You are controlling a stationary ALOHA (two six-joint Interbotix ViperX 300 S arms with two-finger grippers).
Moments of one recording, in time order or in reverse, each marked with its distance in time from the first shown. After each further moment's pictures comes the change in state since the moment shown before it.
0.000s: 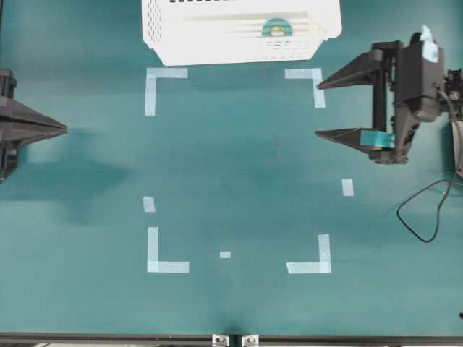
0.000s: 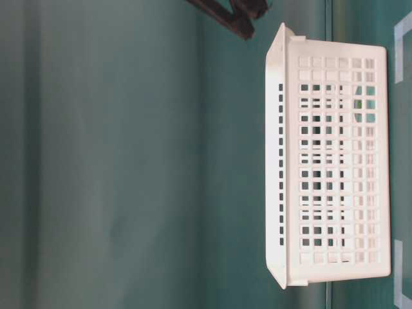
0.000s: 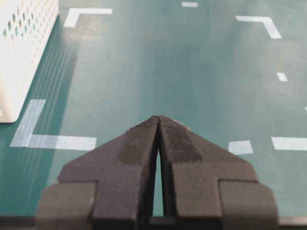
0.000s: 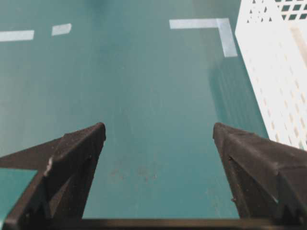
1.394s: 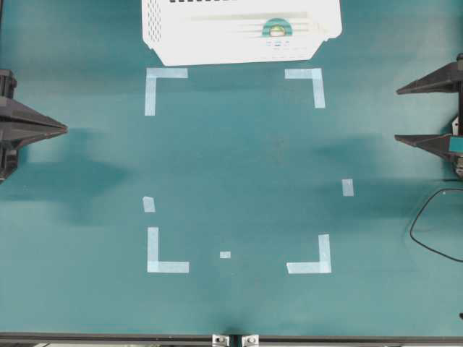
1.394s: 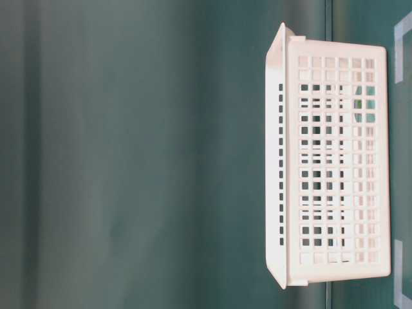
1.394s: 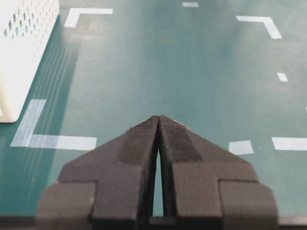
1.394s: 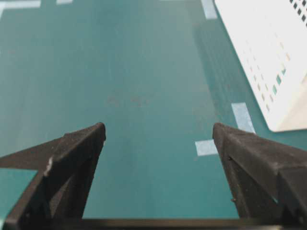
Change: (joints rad) left arm 0.000 0.000 0.000 0.000 0.000 0.000; right arm 0.002 -0.621 0.360 -0.008 0.175 0.000
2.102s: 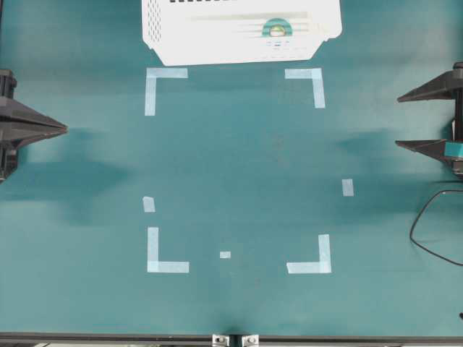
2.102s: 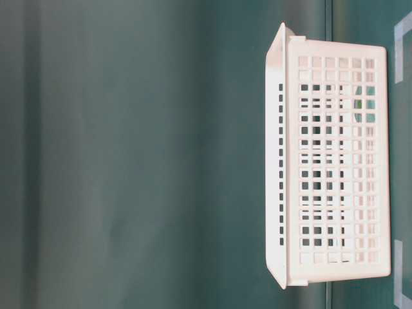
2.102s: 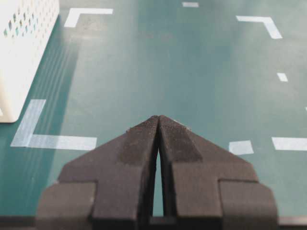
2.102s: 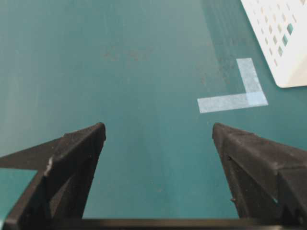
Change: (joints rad) left arm 0.000 0.002 -0.002 0.000 0.002 0.002; right arm 0.000 0.000 0.063 -0.003 0.018 0.005
